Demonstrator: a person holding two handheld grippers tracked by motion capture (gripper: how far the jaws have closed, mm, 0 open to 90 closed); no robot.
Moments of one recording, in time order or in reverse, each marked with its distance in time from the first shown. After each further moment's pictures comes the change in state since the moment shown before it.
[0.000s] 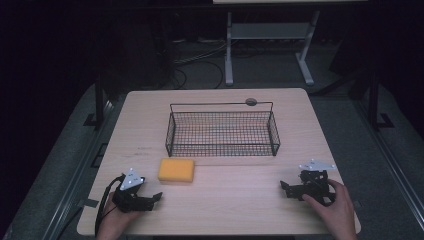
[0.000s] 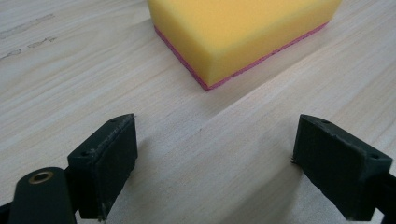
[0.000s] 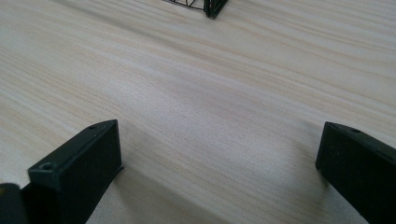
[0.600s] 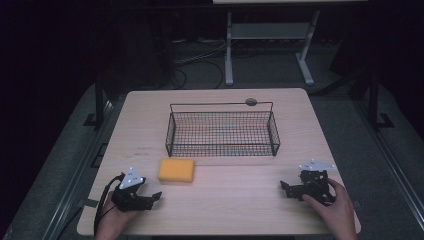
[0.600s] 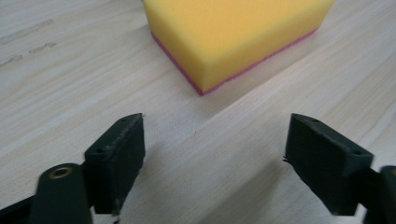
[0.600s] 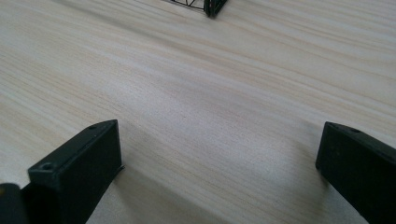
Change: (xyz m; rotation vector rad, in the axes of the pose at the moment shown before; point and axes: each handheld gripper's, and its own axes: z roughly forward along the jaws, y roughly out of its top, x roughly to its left) left arm 0.000 0.007 -0.007 0.004 -0.016 -0.007; right arm 0.000 0.000 0.000 0.001 0.000 0.000
